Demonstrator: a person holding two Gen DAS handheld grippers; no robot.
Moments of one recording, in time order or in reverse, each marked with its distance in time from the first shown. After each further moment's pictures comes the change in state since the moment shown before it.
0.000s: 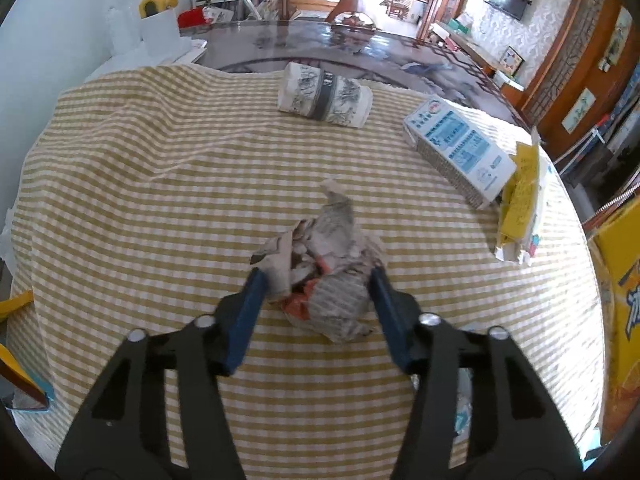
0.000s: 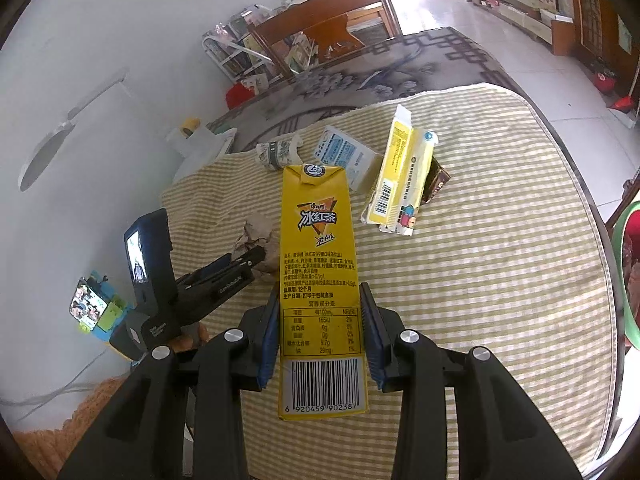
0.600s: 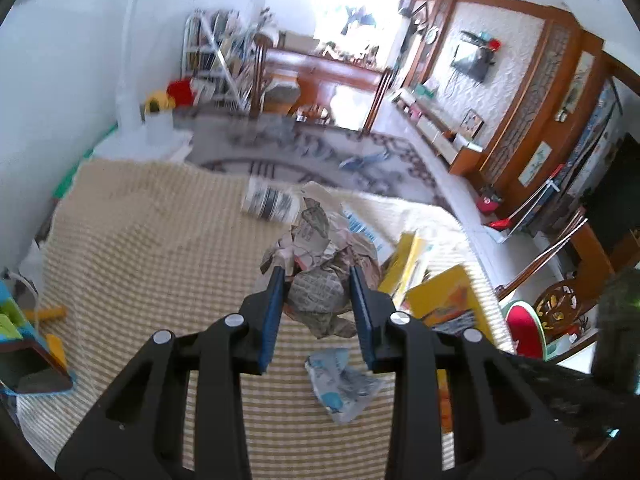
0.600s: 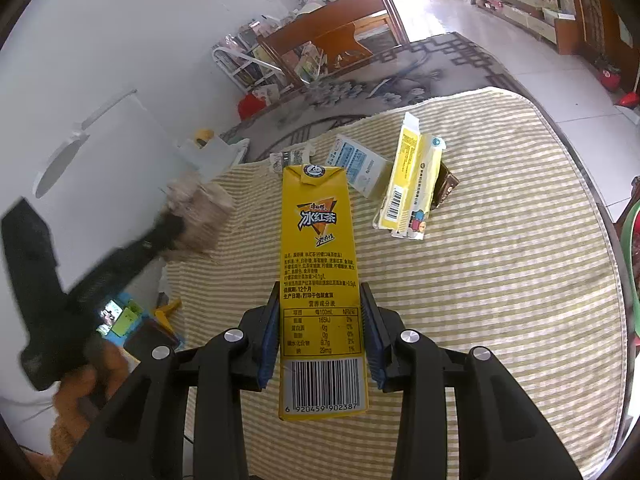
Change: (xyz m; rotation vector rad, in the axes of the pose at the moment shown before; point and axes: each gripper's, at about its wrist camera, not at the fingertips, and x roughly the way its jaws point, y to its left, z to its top) left arm -0.152 -0.037 0.014 -0.033 -0.261 -0.125; right arm -0.008 0.000 -0.003 0.008 -0.036 0.061
